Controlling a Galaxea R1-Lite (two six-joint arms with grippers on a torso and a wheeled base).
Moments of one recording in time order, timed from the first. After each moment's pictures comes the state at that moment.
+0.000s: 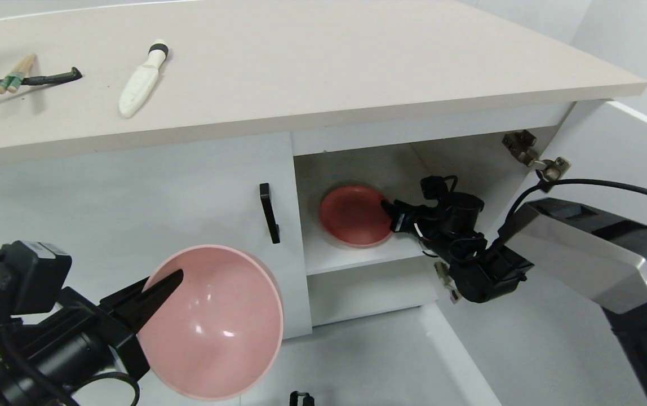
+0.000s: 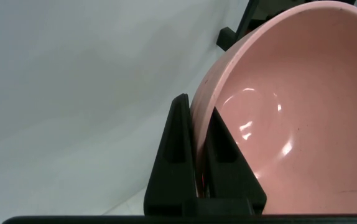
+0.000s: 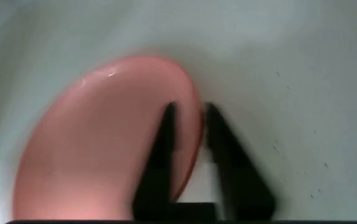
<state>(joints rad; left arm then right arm) -0.55 1.24 -0.08 -1.10 0.07 0.00 0.35 2.53 -1.23 -1.25 0.13 0.27</state>
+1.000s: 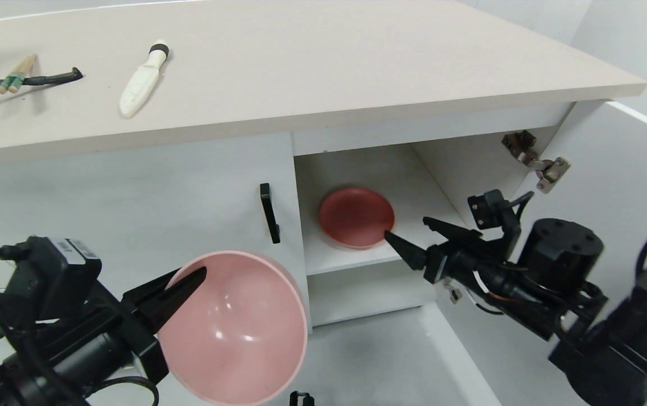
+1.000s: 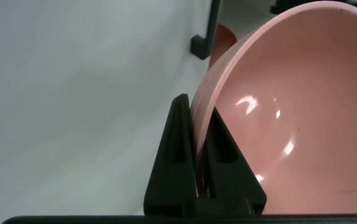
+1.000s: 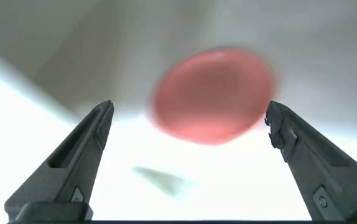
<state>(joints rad) -0.65 1.28 -0.14 -1.09 0.07 0.13 0.53 1.98 -0.42 -1.53 0.12 0.17</state>
